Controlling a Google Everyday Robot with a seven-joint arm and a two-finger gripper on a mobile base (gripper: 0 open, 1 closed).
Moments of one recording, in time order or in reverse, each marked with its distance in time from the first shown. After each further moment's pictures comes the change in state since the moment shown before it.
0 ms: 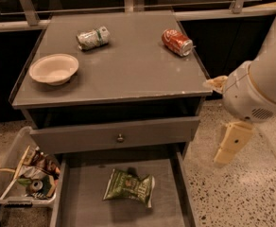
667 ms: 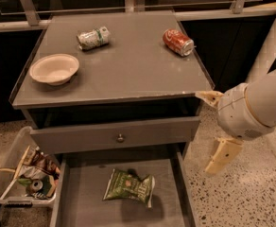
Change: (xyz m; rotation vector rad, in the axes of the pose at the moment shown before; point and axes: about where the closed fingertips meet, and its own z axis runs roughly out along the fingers) arm 0.001 0.010 0.038 0.037 -0.137 -0.039
